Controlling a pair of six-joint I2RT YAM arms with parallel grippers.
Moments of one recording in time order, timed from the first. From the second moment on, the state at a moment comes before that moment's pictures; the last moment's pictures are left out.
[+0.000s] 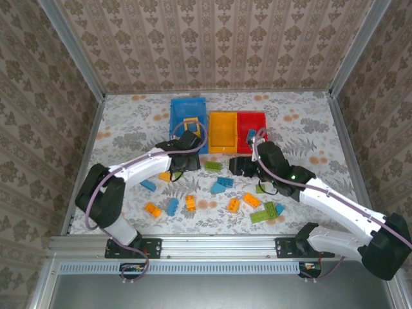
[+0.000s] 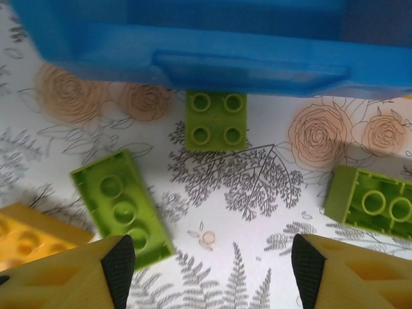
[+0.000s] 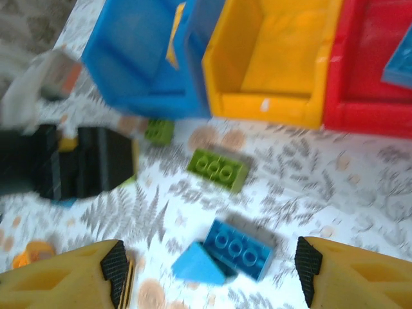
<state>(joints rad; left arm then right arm) -0.71 1.63 1.06 -0.62 -0.20 -0.73 0.67 1.05 0.76 -0.33 0.02 0.57</state>
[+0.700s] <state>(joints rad) -0.66 1.87 1.17 -0.55 -0.22 -0.64 0.72 0.91 0.72 -0.32 -0.01 0.66</state>
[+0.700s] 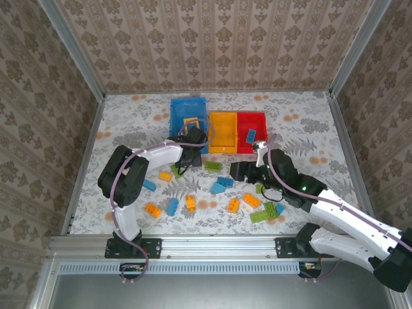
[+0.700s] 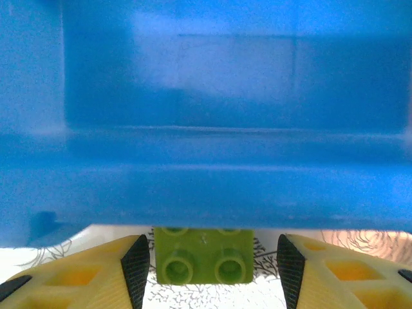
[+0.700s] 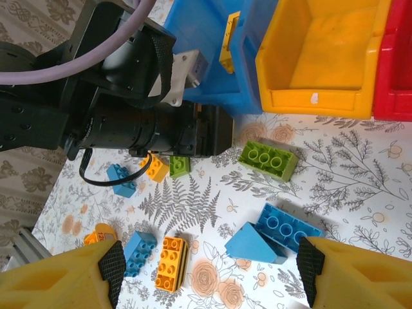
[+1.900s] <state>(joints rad) -0.89 1.80 1.50 -0.70 -0.27 -0.71 0.73 0.84 0.72 -0.33 0.08 0.63</state>
